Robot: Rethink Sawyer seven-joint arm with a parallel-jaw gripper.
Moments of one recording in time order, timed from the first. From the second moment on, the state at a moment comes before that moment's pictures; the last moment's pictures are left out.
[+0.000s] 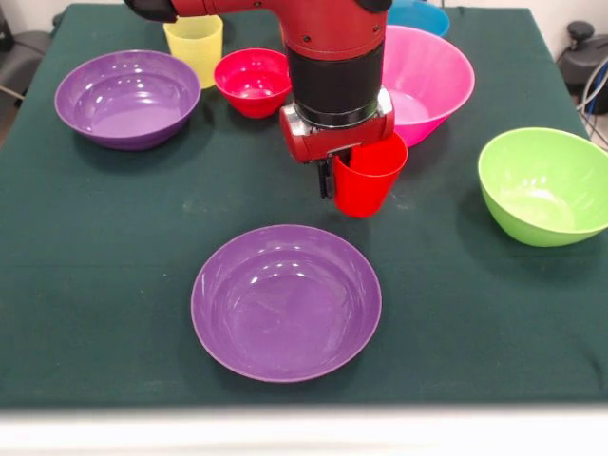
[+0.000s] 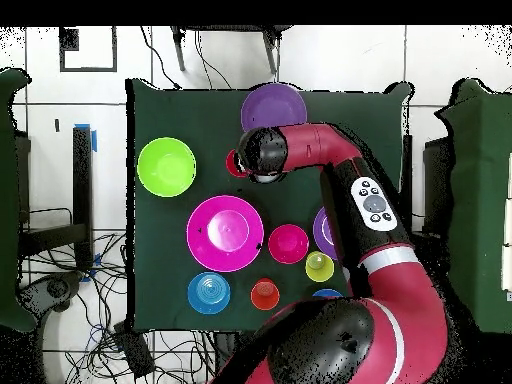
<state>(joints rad) -0.53 -0.38 0.56 1.28 -0.59 0.85 1.60</state>
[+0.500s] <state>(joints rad) -0.53 -0.43 0.56 1.32 -0.63 0.80 1.60</state>
